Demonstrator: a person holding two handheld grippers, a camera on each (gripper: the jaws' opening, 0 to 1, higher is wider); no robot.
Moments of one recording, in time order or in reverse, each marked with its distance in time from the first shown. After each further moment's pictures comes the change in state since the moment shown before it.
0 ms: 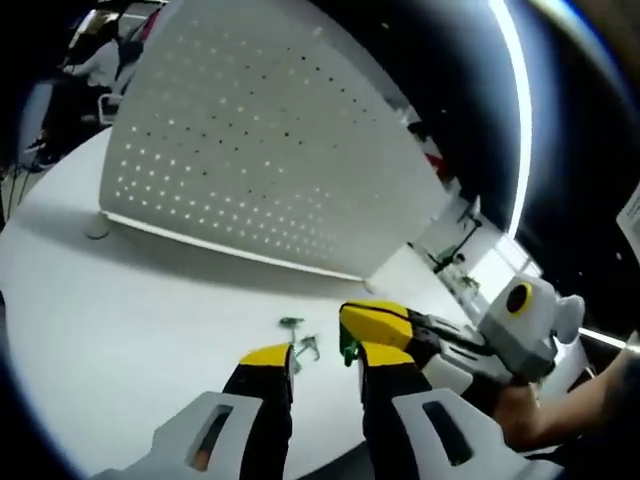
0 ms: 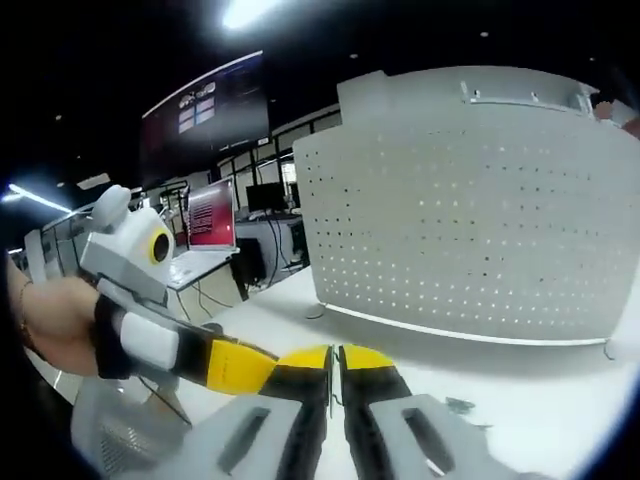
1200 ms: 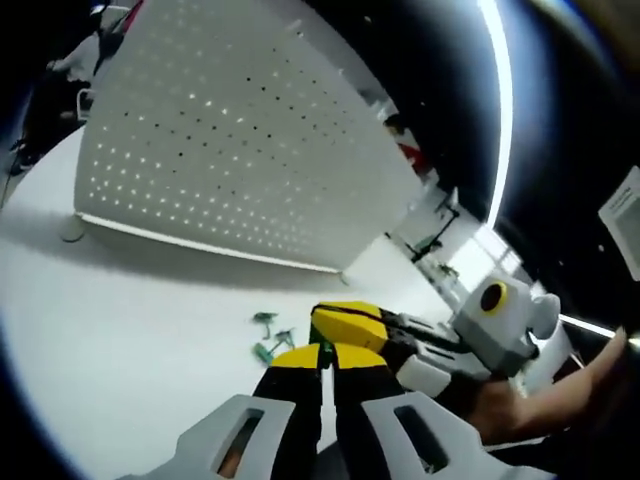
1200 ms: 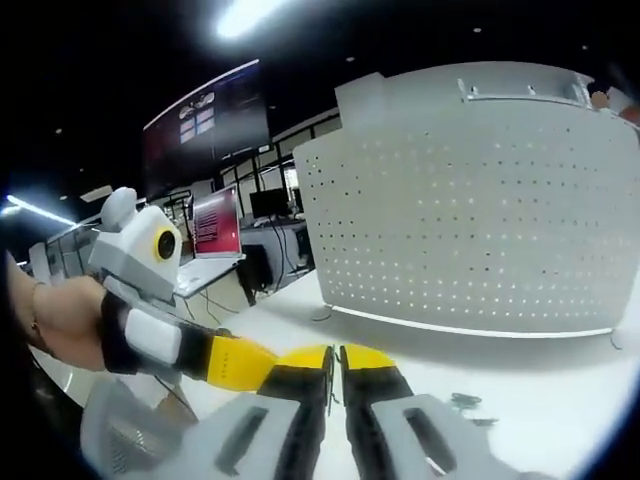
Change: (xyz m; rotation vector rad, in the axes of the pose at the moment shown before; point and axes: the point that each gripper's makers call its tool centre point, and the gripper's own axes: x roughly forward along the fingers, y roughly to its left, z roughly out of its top) left arm -0.001 -0.021 0.000 0.042 0.044 -0.078; right arm -0.006 0.001 0.000 0.025 -0.010 0.026
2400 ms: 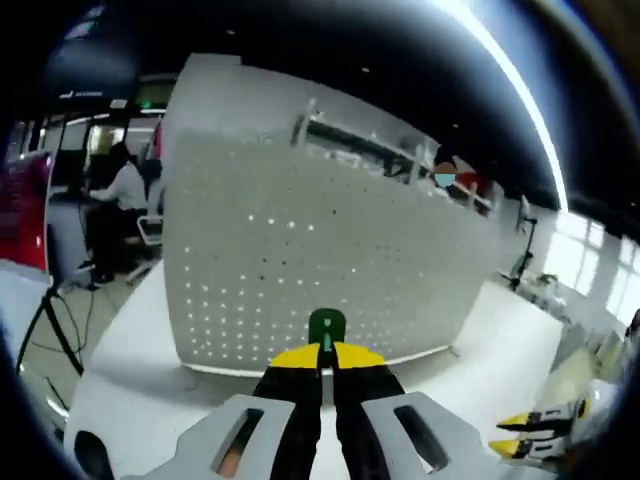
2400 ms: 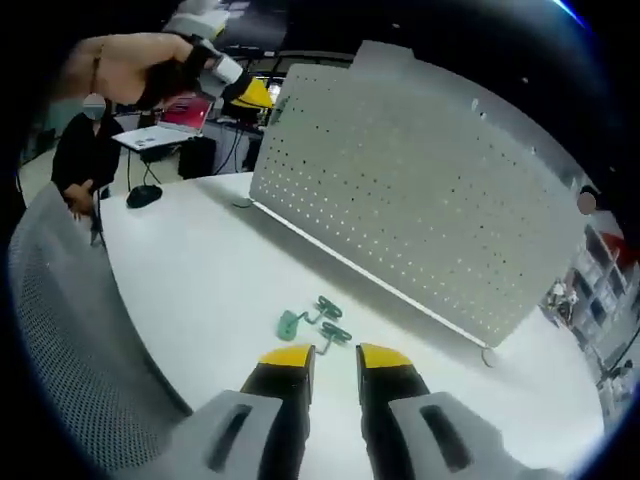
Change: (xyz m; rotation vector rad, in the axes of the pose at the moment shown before) left arm -0.031 0.053 0.152 0.355 -0.373 0.478; right arm -0.105 -0.092 -0.072 -0.406 0.282 -0.352
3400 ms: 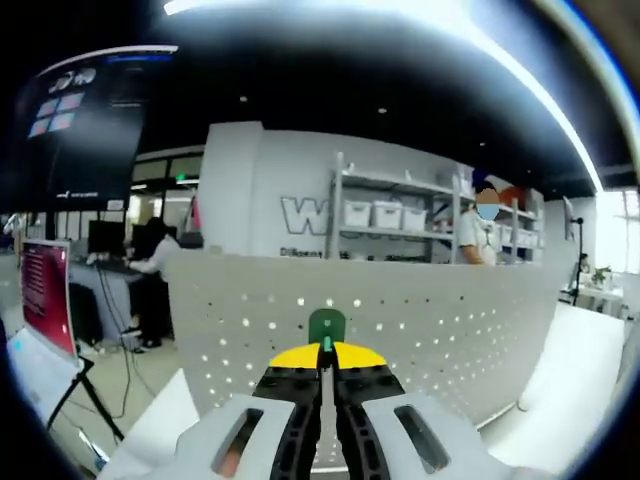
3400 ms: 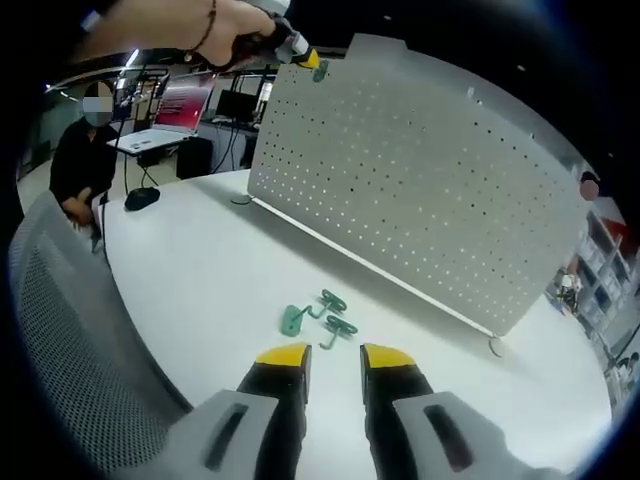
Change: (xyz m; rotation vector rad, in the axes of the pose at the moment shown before) left arm 0.070 0.017 0.098 0.068 -0.219 0.193; right arm 0.001 0.005 -0.004 0.019 0.009 0.023
